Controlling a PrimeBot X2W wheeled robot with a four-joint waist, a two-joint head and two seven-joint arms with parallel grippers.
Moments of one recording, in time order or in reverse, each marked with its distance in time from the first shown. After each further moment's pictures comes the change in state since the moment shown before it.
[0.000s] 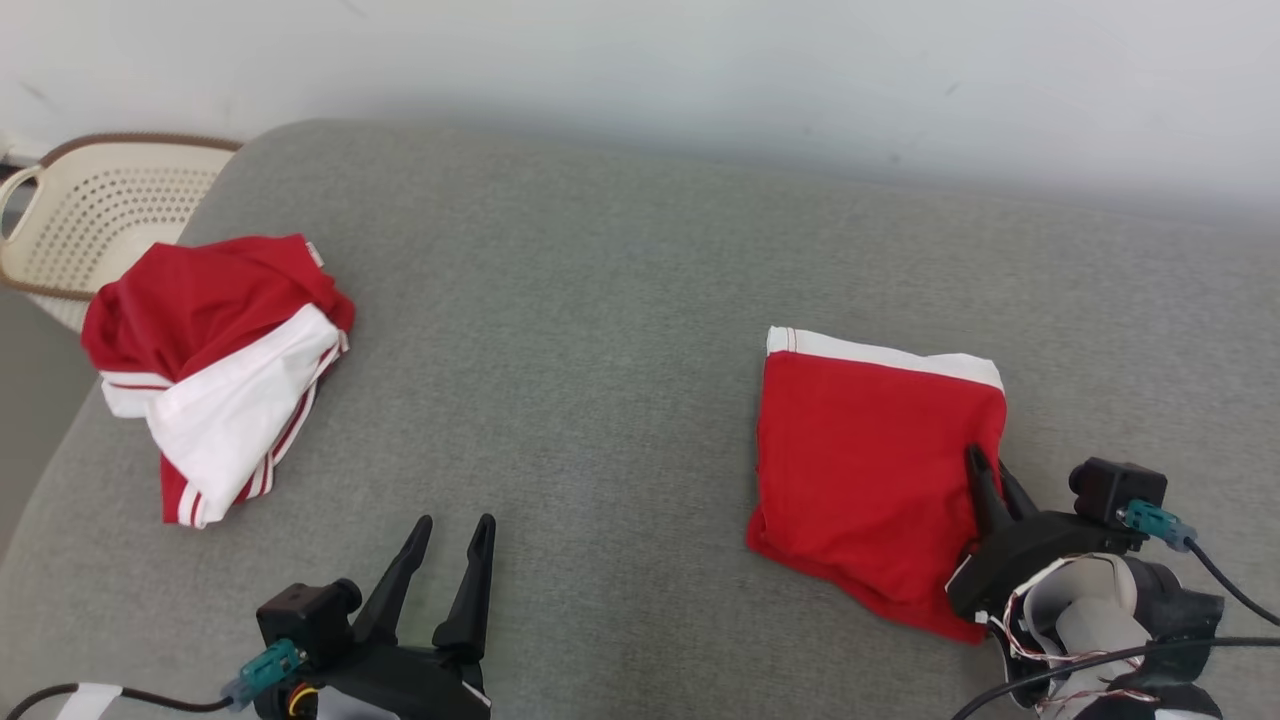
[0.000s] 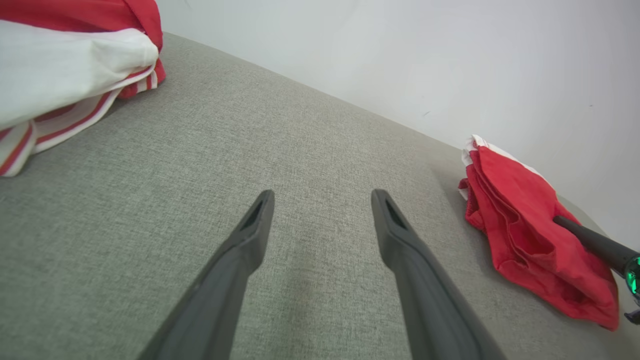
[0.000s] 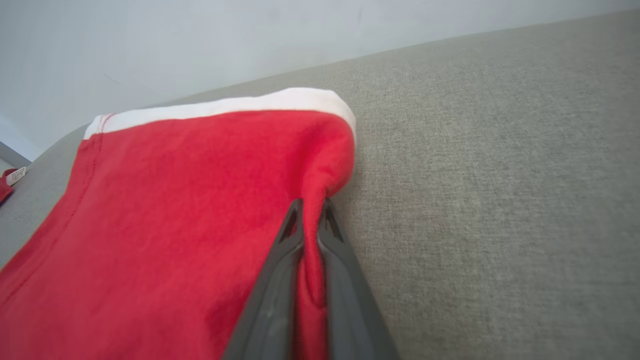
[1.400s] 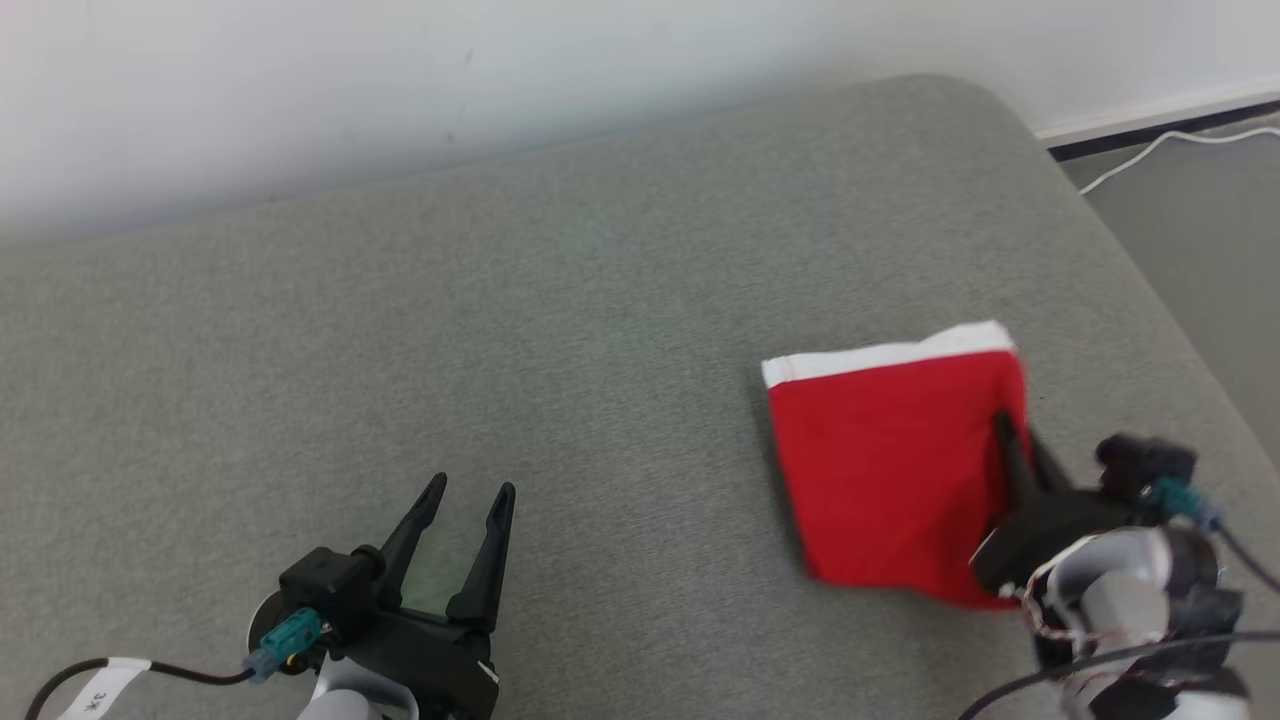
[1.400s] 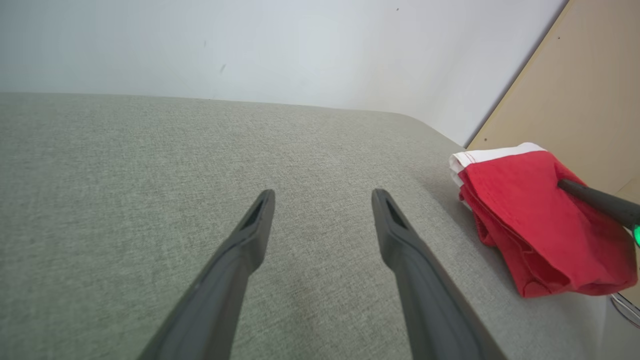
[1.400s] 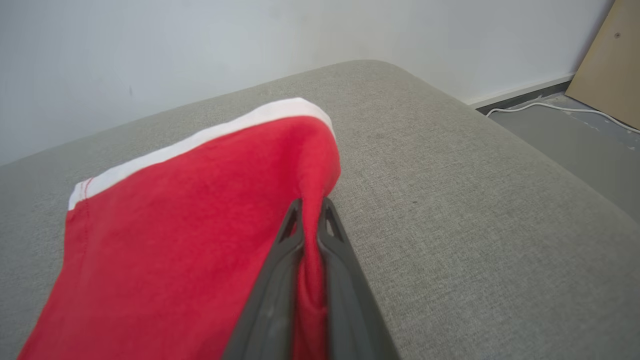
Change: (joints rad) left arm -0.022 0.008 -0.002 -0.066 0.159 0.000 0.000; right arm 0.026 0.000 -0.098 -0.082 -0.137 0.000 0.000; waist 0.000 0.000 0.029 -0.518
